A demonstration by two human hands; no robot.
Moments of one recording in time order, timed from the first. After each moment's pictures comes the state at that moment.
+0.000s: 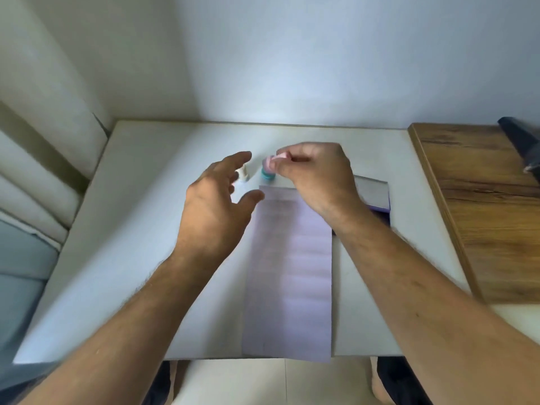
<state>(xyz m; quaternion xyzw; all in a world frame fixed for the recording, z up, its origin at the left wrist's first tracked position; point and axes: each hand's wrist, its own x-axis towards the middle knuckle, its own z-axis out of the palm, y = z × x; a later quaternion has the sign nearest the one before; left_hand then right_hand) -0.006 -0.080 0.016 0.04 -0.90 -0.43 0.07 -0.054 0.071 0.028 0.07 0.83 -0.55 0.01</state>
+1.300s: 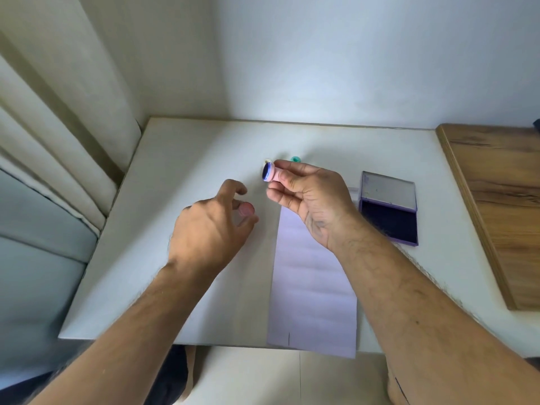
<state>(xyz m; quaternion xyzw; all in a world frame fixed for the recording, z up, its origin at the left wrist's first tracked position) 0.016 -0.123 -0.014 0.05 -0.97 -0.22 0.05 -0.033 0.037 0.012 0.16 0.52 -0.82 0.16</state>
